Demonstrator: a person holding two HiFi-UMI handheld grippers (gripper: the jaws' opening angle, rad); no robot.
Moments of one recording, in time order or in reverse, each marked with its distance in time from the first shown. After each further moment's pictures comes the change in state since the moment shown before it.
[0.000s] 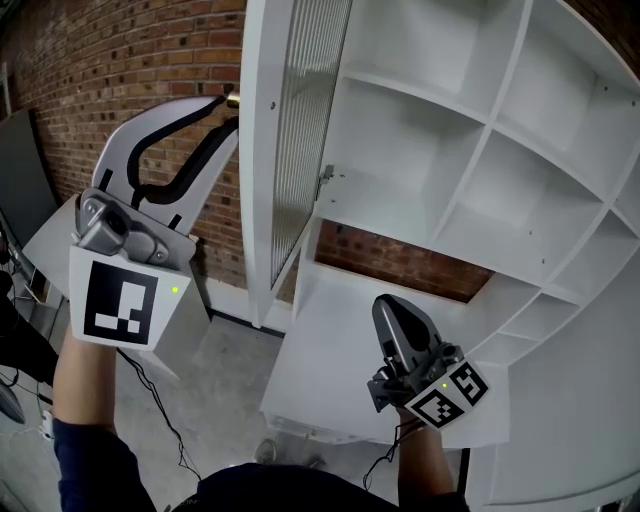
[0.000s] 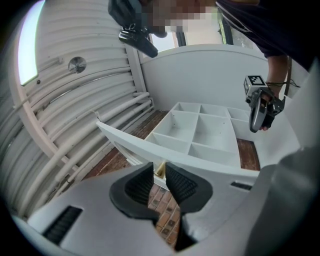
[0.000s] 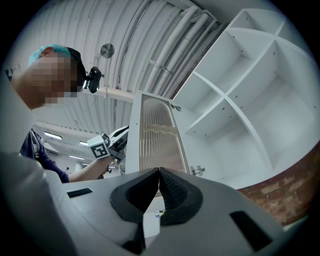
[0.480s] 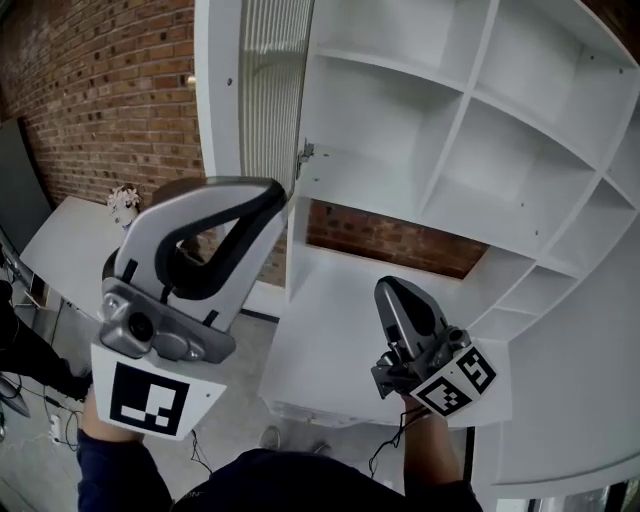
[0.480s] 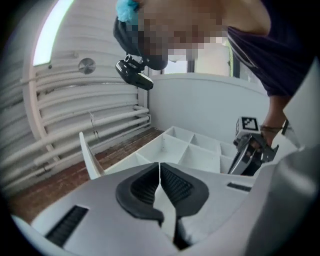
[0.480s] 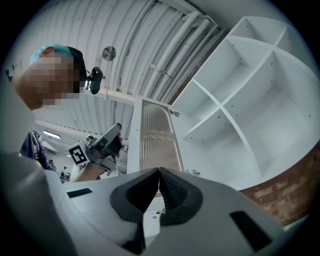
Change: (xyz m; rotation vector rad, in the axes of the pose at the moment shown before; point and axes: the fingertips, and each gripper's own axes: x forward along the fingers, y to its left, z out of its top) left arm -0.027 -0.075 0.097 -0.248 -0.234 -0.091; right arm -0.028 0.001 0.014 -0.021 -0.017 -0.028
